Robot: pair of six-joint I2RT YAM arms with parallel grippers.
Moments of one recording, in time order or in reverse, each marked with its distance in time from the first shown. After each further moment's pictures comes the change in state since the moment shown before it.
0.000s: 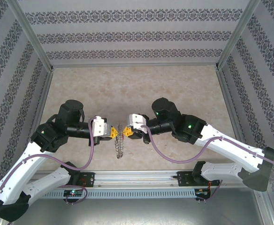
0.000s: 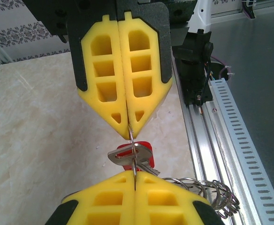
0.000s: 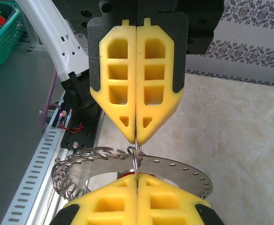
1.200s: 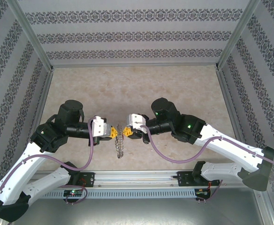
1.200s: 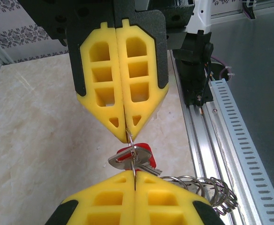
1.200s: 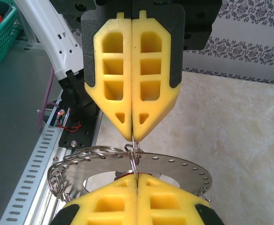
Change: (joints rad) left arm 0.000 -0.005 0.000 0.001 0.000 0.000; right arm 0.000 0.003 0.000 0.000 0.012 0.000
